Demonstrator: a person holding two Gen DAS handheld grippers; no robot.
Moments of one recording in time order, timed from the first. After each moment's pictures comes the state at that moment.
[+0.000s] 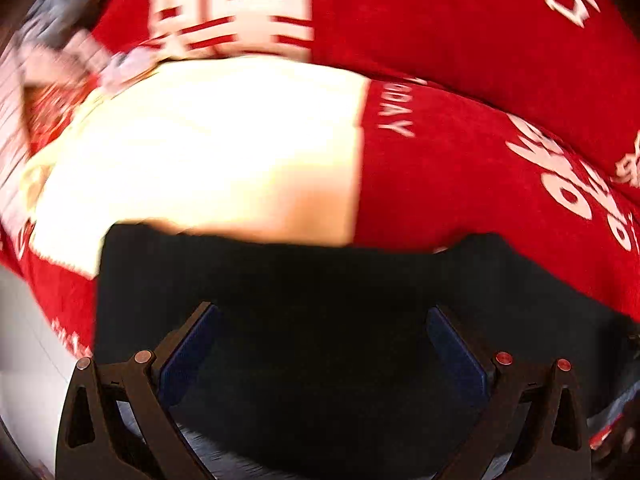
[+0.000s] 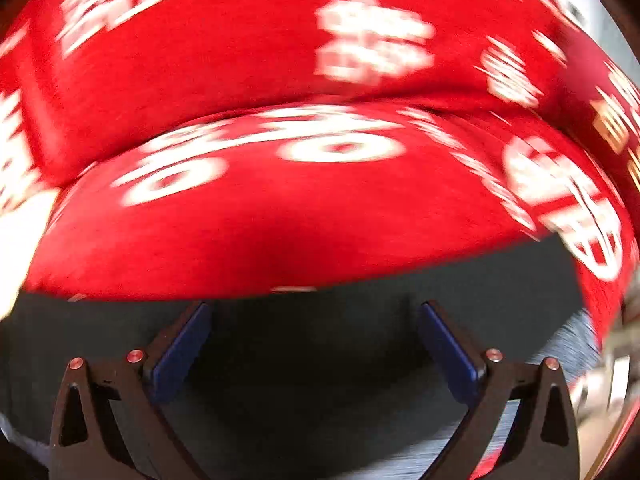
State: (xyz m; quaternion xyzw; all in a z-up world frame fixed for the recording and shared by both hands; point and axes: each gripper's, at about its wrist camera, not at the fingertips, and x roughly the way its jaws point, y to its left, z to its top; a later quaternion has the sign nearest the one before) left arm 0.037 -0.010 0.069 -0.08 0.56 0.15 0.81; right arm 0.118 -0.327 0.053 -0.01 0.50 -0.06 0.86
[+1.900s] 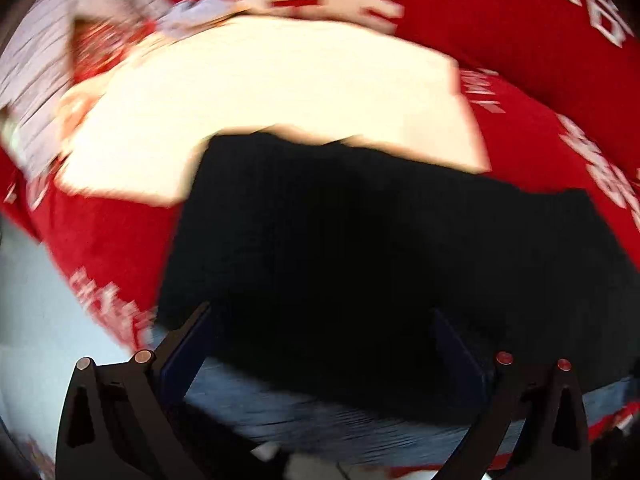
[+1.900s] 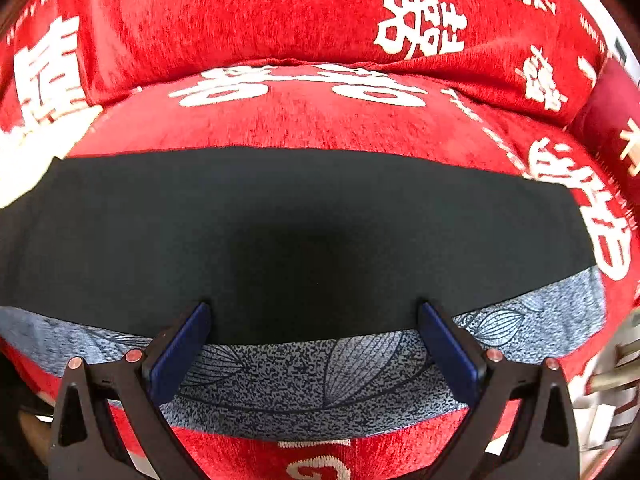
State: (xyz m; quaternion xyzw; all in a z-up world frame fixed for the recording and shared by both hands) left arm -0.047 0.072 0.047 -0.11 0.56 0.17 0.80; right arm 0.039 -0.346 0.054 -0.05 0.52 -0.04 0.85
